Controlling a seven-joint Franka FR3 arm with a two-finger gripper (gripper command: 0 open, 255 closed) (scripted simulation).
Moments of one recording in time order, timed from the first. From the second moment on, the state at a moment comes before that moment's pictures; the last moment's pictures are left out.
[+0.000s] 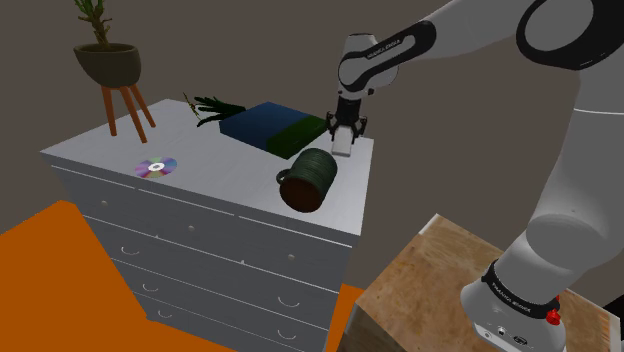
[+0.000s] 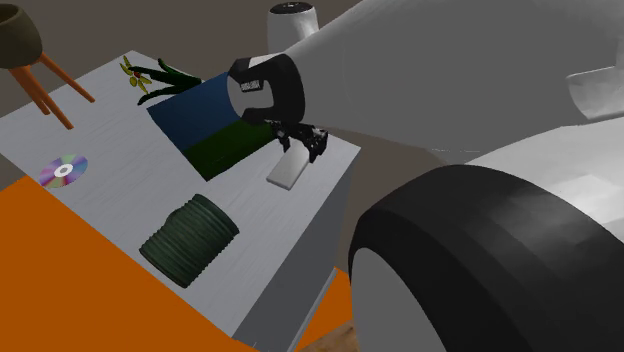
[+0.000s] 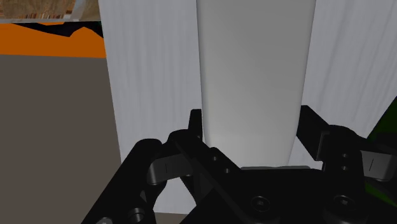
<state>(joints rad) -0.22 0.31 0.08 -1.86 -0.03 2.16 0.83</state>
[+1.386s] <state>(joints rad) -0.22 0.21 0.08 -1.70 -0.02 1.90 0.82</state>
